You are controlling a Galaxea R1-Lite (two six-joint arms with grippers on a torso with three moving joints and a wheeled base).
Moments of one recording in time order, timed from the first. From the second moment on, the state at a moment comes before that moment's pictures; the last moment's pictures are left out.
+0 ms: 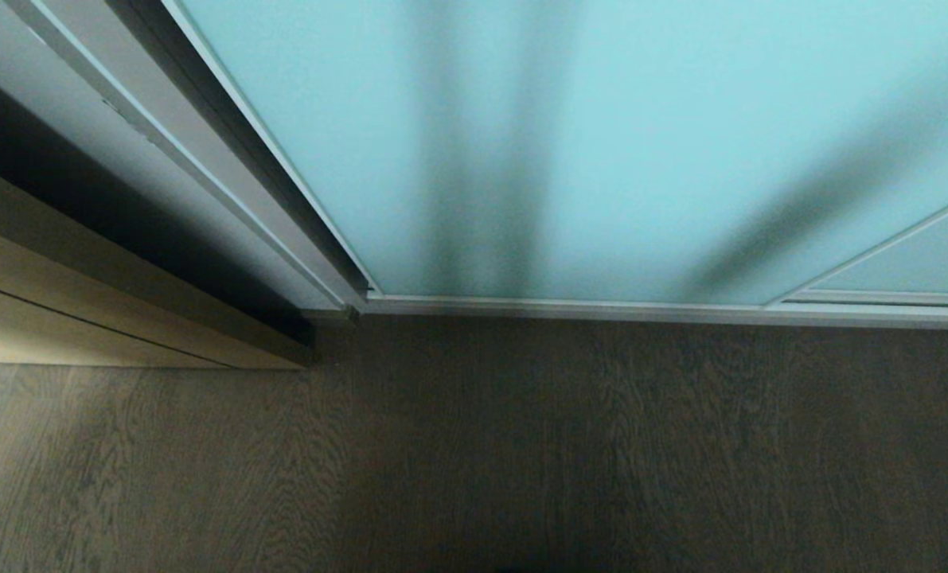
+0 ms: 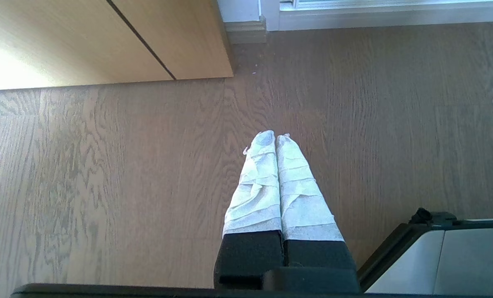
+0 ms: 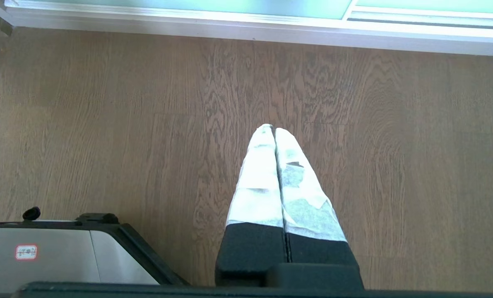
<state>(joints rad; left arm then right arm) 0.01 0.00 0.00 0.00 -0.02 0.09 0.00 0.00 0.00 0.00 0.00 0.03</state>
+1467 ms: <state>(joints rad) 0.01 0.00 0.00 0.01 -0.02 0.10 0.00 0.00 0.00 0.00 0.00 0.03</state>
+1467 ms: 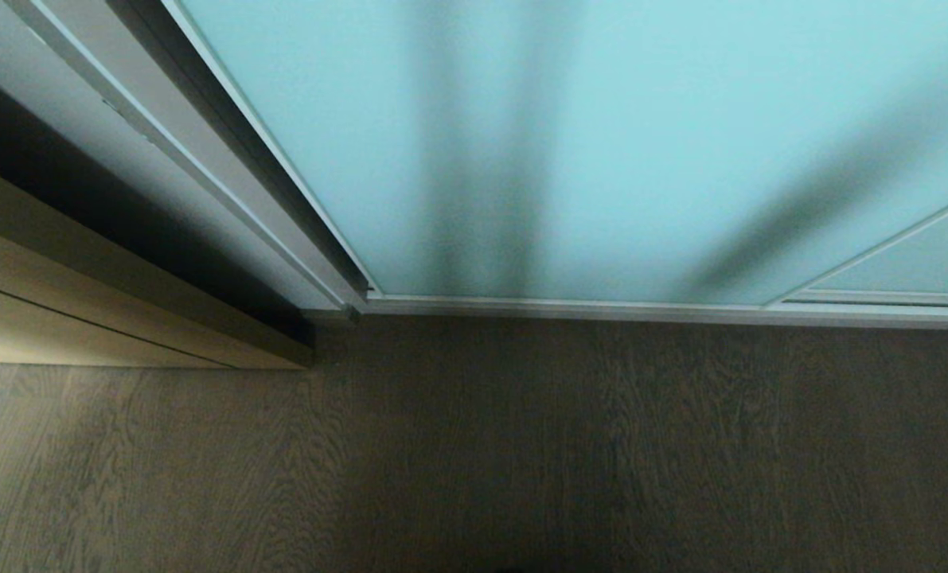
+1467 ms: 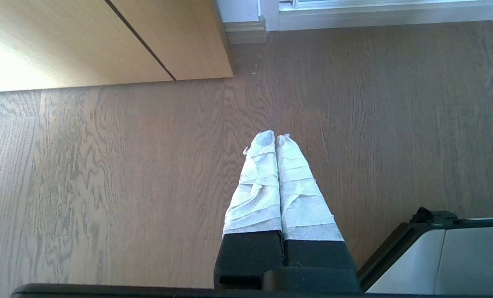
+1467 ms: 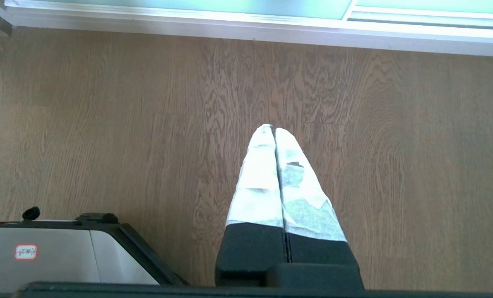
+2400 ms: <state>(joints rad) 0.01 0.41 -0.52 -0.23 -0.02 0.07 0.00 0.00 0.00 0.00 0.00 0.03</state>
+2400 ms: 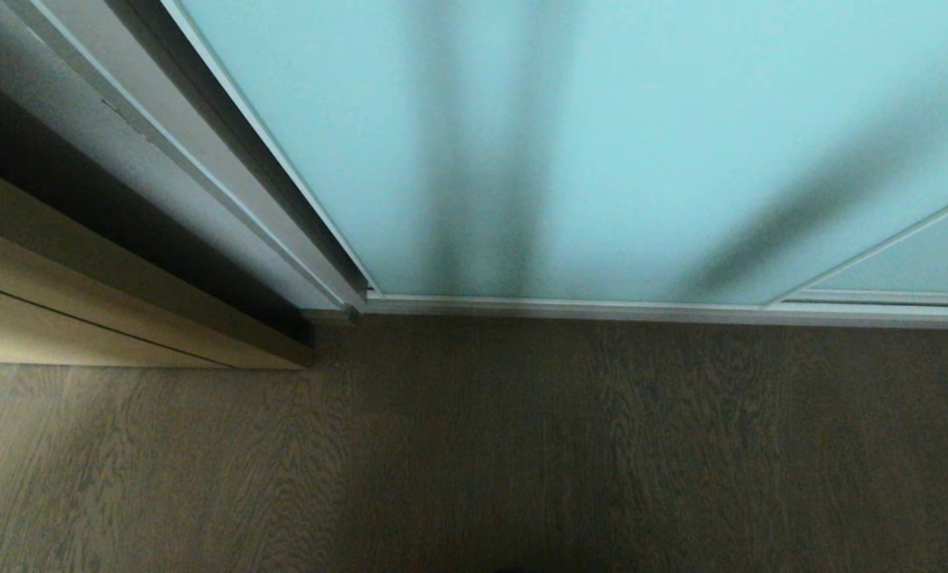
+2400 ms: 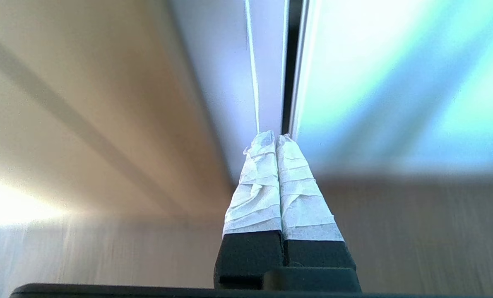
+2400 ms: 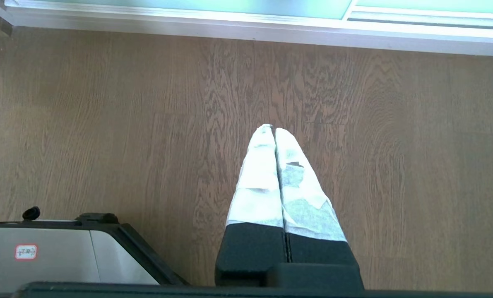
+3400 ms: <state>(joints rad) 0.01 0.73 -0.61 -0.78 -0.05 0.01 0.00 0.00 0.00 0.00 0.00 0.03</state>
